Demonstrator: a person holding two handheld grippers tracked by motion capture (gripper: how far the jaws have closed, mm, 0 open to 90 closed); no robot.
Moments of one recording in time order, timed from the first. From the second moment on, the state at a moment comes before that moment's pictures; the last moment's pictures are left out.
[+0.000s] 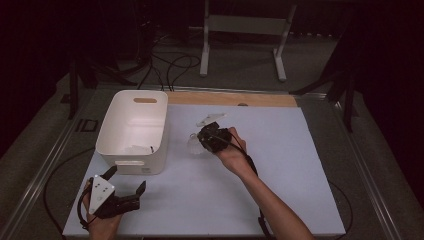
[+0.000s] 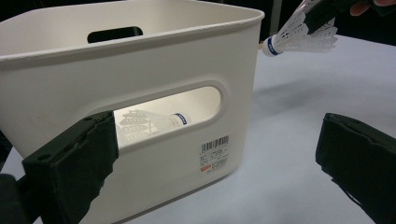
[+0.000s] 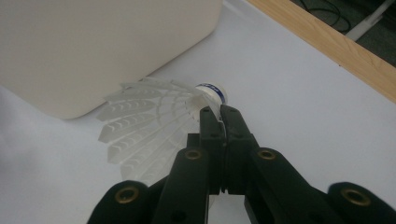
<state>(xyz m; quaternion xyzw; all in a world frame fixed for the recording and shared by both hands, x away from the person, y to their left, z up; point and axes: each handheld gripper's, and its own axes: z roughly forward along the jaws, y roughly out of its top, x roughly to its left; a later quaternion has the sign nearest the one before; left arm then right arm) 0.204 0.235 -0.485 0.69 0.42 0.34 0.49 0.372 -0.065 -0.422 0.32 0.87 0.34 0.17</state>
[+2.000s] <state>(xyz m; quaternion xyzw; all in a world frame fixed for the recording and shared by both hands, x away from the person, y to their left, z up) 0.204 0.235 -0.485 0.69 0.42 0.34 0.49 0.378 -0.071 -0.383 0.32 0.85 0.36 0.19</state>
